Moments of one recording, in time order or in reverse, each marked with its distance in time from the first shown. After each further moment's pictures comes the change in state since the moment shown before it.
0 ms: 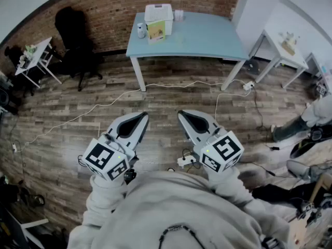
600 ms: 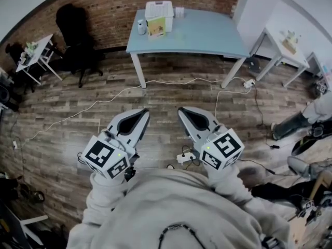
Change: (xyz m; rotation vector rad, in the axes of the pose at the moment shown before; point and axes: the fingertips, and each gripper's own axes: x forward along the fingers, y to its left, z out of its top) left arm -0.006 -0.018 0.000 0.001 -0.005 0.003; right arm -0.013 0.008 -0.004 0.023 -0.013 0.004
